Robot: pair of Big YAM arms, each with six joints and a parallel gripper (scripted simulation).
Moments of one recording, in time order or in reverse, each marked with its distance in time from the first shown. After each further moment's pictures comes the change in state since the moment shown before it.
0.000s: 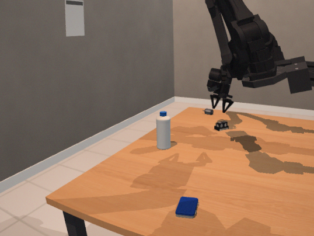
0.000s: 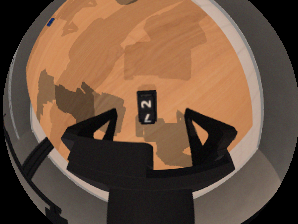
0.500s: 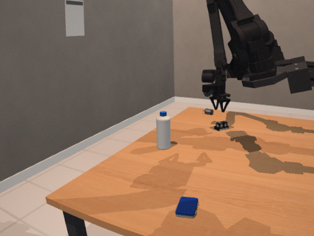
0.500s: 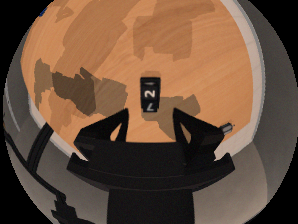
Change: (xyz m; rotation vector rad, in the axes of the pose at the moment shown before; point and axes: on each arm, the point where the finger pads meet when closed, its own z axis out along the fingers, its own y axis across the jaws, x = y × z) left arm 0.000 0.000 0.000 0.000 0.000 0.000; right arm 0.000 0.007 0.000 -0.017 0.283 -0.053
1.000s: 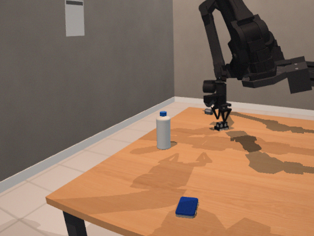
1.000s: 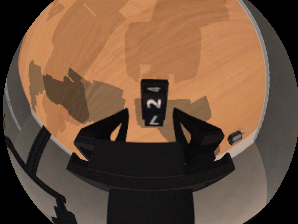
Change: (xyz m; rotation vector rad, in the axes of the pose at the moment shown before) left arm 0.000 0.000 0.000 0.000 0.000 0.000; right arm 0.010 0.006 0.055 -0.026 0.024 0.006
